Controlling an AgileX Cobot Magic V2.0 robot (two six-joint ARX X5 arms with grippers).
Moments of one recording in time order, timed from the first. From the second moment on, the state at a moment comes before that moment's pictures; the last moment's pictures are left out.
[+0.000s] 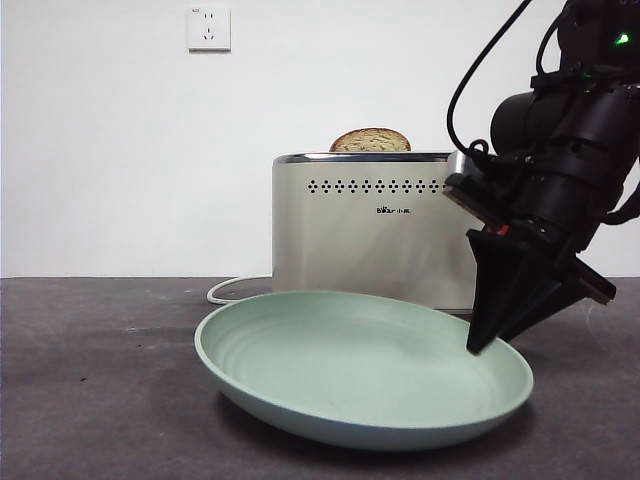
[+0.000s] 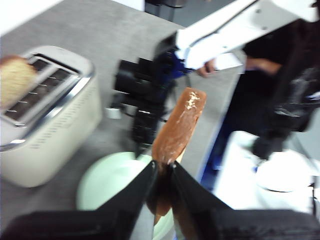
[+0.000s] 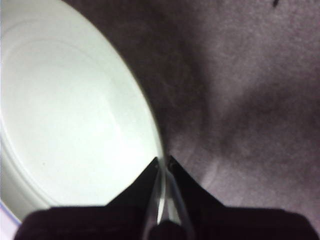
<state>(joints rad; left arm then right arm) -0.64 1.18 1.75 -1.16 0.47 0.16 0.33 1.73 1.05 -0.67 -0.50 -0.07</state>
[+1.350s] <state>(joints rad) -0.58 1.65 1.75 -1.27 0.56 0.05 0.42 1.25 1.05 -0.72 -0.48 0.04</state>
